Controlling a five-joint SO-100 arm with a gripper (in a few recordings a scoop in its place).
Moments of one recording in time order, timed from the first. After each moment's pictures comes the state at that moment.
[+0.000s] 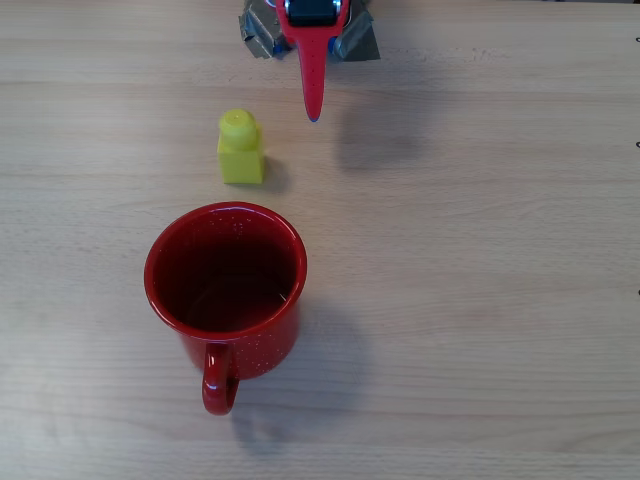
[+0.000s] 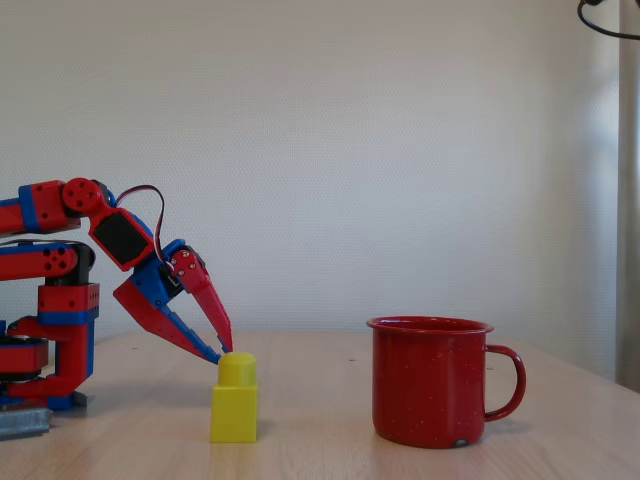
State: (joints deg) arm -4.2 188.3 174.6 55.7 1.5
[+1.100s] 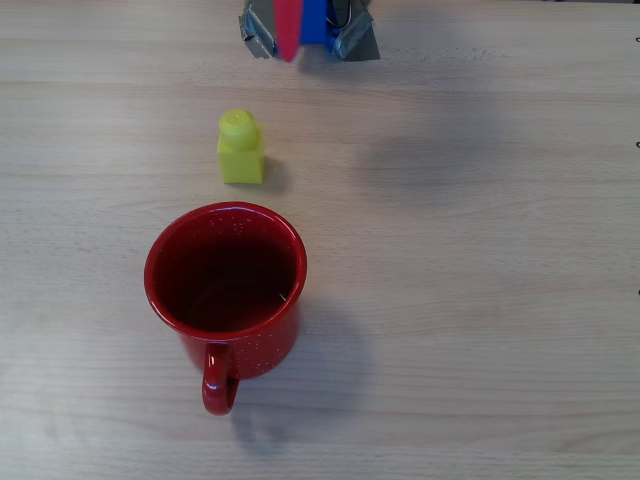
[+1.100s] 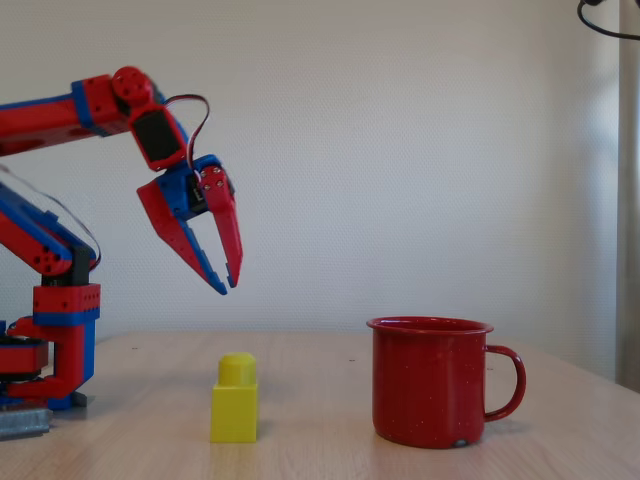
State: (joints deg) arm 4.0 142.6 126.5 74.5 -1.2
